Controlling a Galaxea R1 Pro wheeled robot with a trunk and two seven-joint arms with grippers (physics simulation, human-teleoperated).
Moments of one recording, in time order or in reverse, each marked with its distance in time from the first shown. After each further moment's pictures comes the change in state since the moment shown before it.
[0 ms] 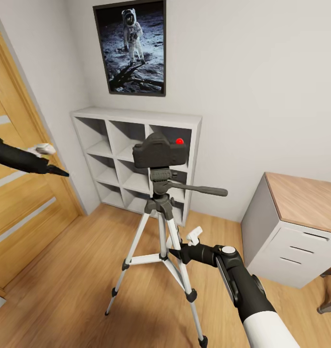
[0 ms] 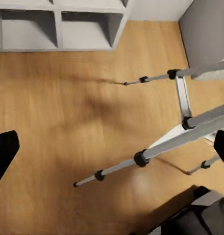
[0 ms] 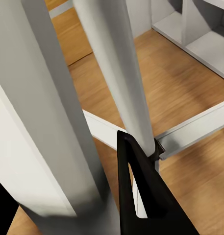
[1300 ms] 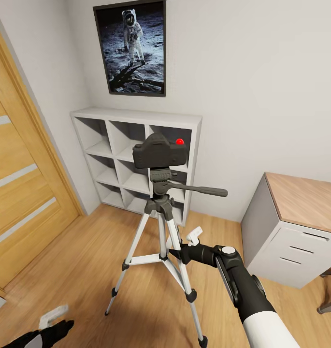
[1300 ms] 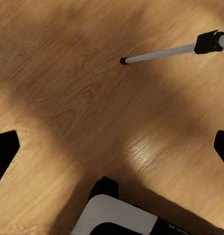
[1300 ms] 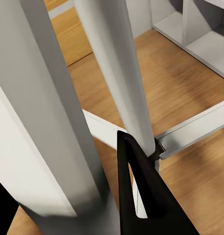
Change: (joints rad) left arm 0.909 -0.408 0.034 0.791 1.059 -0.965 1.206; right arm 0.000 0.000 0.000 0.004 -0.001 -0.002 0.000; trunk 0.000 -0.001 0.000
